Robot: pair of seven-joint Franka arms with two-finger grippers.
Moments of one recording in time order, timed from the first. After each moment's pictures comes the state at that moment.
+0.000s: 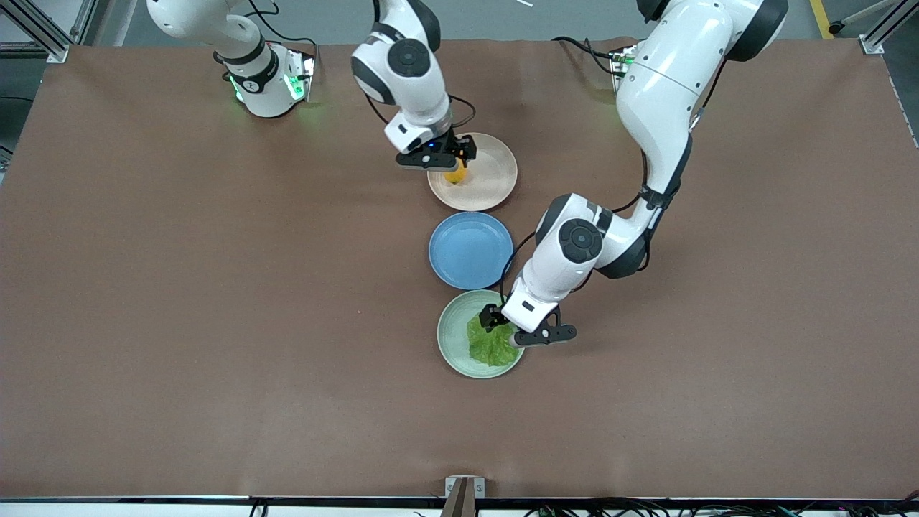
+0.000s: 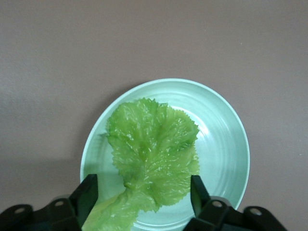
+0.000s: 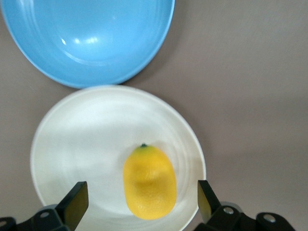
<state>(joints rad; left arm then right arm) -0.49 0.80 -0.11 -1.49 -0.12 2.58 -0.65 0.98 0.27 0.05 -2.20 0.12 2.53 1.07</state>
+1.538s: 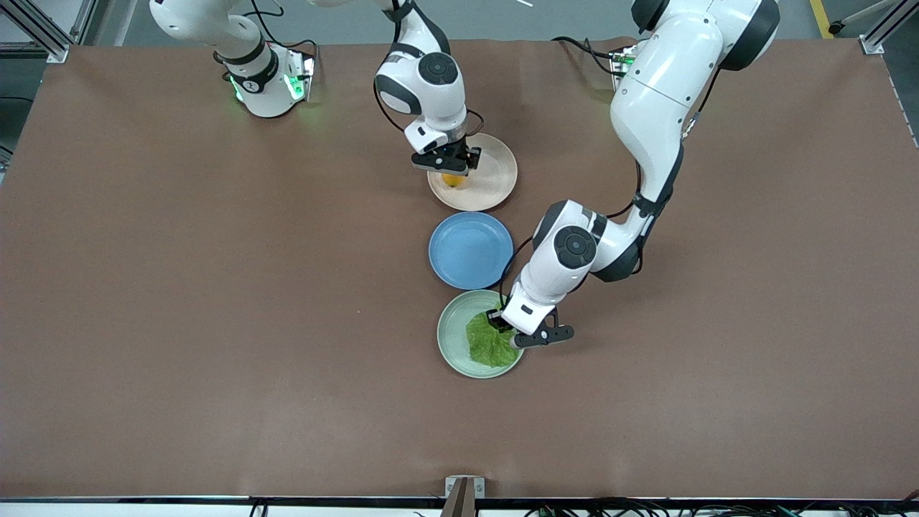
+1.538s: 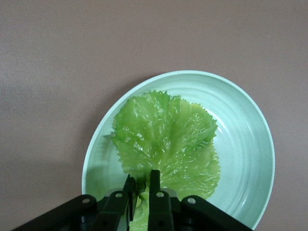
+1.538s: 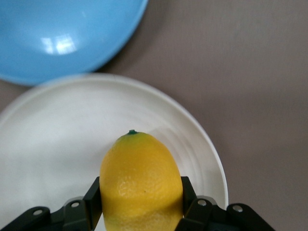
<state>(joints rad) -0.49 0.84 -0.11 -1.49 -0.12 2.61 -0.69 1.03 0.39 0.02 -2.17 0.01 2.63 1.30</state>
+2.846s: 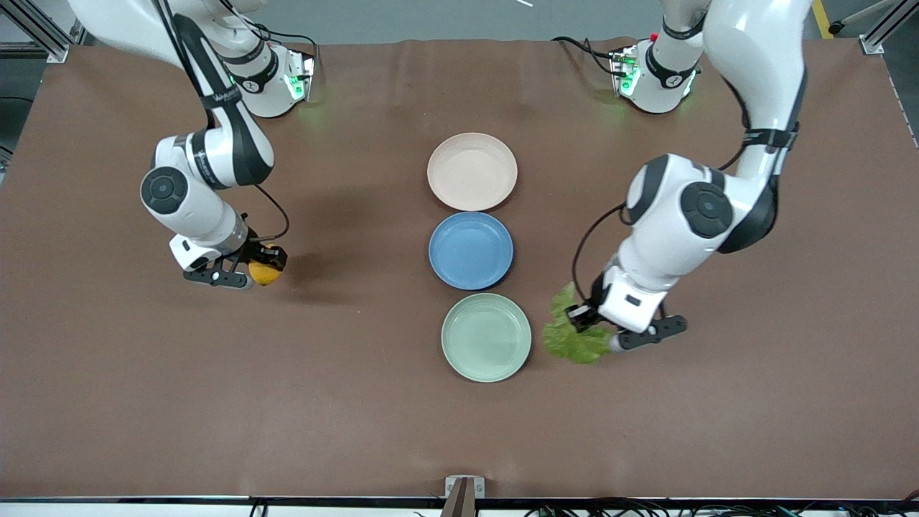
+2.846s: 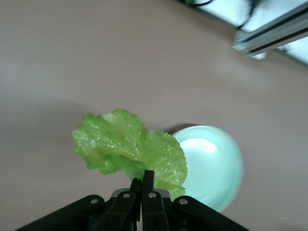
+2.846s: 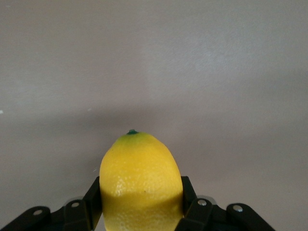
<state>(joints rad) -0.28 0.46 -0.10 -1.64 -0.12 2.33 -0.59 0.16 0.24 0.00 -2.25 0.01 2.48 0.28</state>
